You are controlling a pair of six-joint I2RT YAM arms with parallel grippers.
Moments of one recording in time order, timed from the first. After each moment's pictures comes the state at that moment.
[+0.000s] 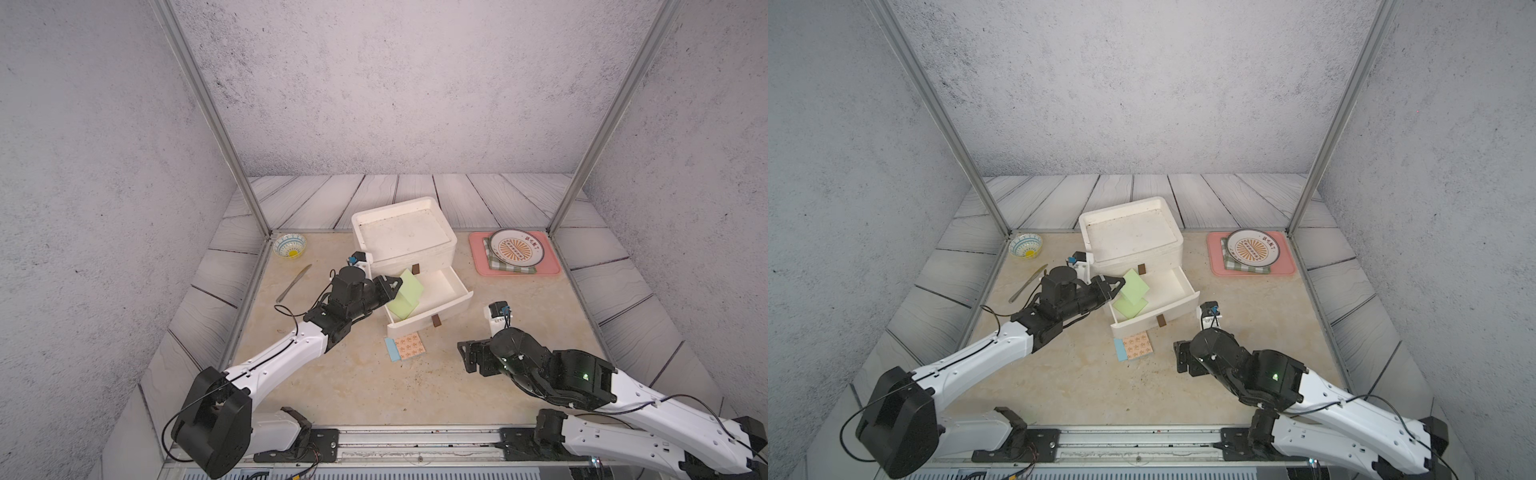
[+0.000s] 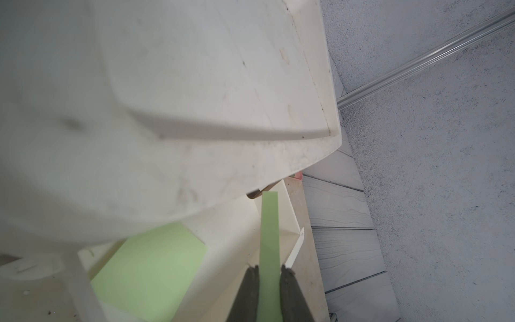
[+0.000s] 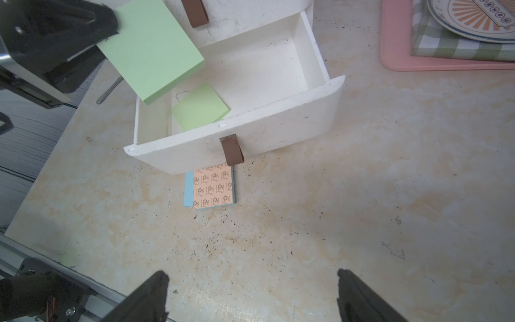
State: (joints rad) left arm -0.59 1.28 0.82 0.14 0.19 -0.95; right arm 1.10 0.80 0.87 -0.90 0.42 0.76
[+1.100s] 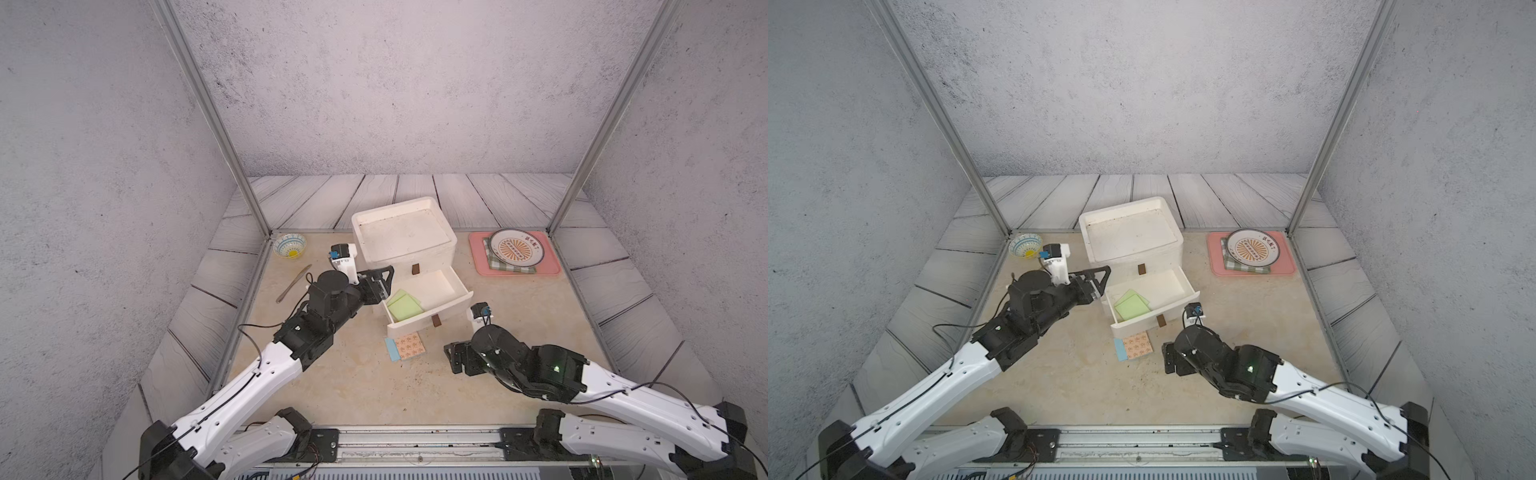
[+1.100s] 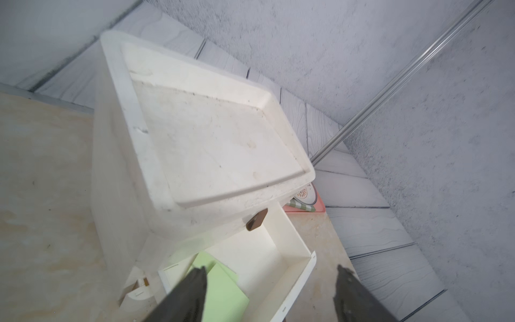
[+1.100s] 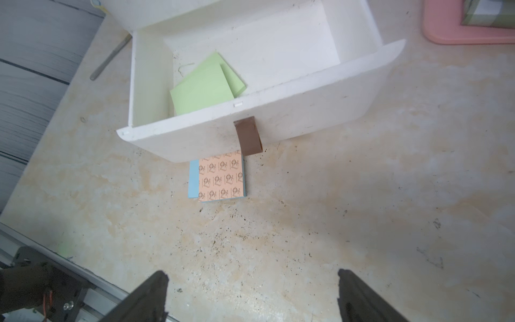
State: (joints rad) left arm -0.65 1.00 0.93 -0.11 -0.08 -0.63; right arm 1.09 0.96 0.84 -0.76 0.34 0.74
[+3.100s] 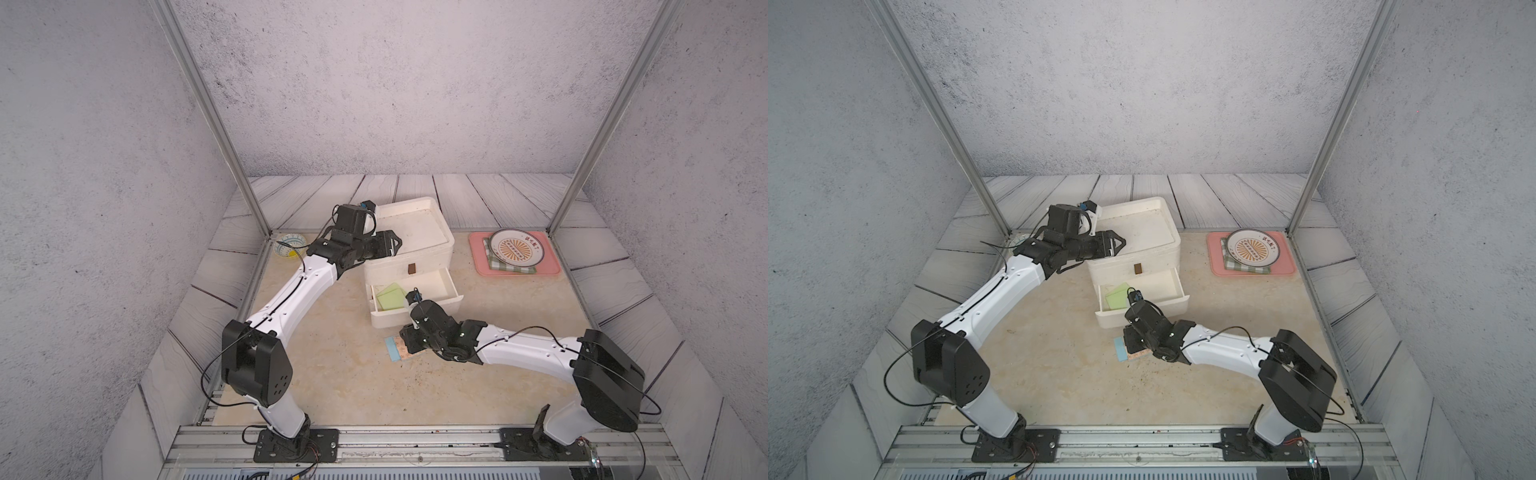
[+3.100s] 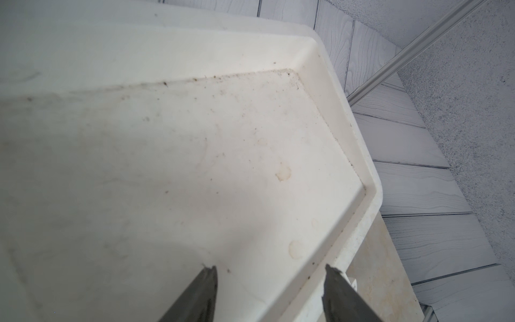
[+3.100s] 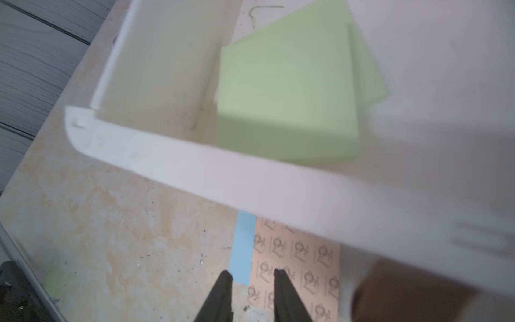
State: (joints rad) left arm -0.43 1.69 1.59 -0.49 0.32 -0.44; right arm 0.96 1.53 0.92 -0.20 0.10 0.53
